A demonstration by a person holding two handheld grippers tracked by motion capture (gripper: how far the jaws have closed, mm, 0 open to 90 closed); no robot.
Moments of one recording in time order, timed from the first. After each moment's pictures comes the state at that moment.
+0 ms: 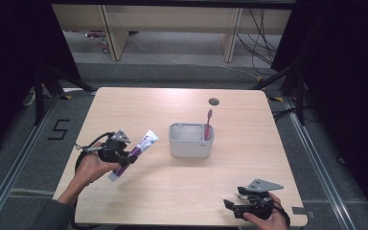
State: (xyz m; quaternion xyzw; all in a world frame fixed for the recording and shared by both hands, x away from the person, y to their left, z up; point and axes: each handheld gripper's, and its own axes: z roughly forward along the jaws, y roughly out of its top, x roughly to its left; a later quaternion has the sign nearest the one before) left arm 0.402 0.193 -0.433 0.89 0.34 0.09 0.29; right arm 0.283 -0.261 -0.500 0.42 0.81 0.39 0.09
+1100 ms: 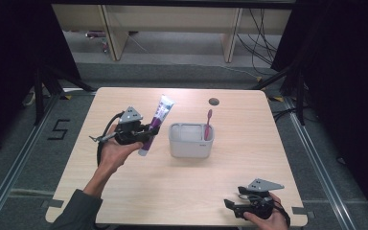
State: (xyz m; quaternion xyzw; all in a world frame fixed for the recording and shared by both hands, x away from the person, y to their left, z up) left arm 0.420 0.135 -0.380 0.78 0.36 0.17 0.49; right arm 0.283 -0.262 -0.500 0.43 0.81 0.39 0.09
